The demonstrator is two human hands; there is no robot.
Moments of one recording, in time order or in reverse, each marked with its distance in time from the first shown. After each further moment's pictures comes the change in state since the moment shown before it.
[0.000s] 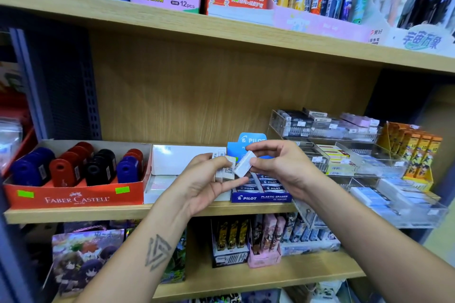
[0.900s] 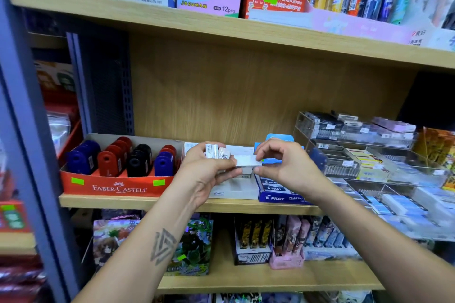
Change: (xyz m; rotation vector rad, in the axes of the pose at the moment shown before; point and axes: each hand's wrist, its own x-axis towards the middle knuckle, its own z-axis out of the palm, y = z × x) left_hand -0.021 0.026 -0.036 0.100 0.185 0.191; right_hand 0.000 -0.001 0.038 -0.557 -0.113 -0.367
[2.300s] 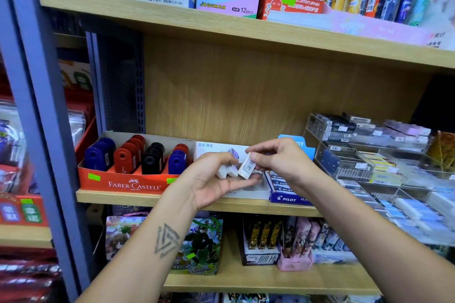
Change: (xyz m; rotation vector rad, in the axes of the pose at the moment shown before) left_hand -0.004 0.011 -0.016 -0.148 -0.186 -0.269; right_hand 0.025 -0.017 0.029 0.280 0.002 0.283
